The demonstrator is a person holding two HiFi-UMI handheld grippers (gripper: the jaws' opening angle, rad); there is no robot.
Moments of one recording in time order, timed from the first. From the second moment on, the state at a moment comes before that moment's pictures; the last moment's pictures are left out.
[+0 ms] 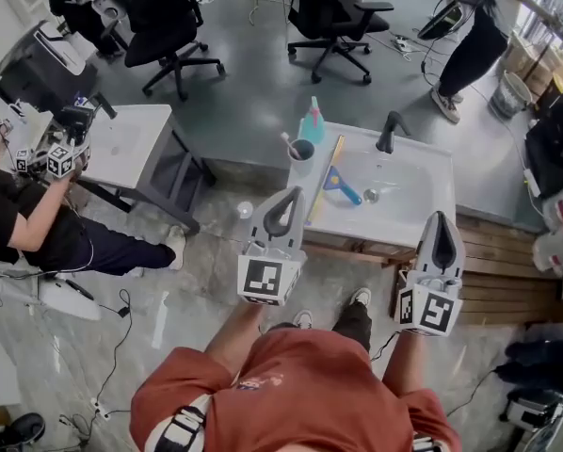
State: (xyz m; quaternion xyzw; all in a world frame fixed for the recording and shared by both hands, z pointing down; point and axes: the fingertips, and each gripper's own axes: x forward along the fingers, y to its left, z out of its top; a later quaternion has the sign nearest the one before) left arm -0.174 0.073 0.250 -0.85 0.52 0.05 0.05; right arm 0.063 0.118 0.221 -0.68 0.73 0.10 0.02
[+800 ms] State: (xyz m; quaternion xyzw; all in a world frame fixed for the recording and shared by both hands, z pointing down) left arm -0.055 -0.039 0.243 -0.82 0.56 0.02 0.08; right arm 0.175 -0.026 0.231 -0.62 0.77 0.09 0.06
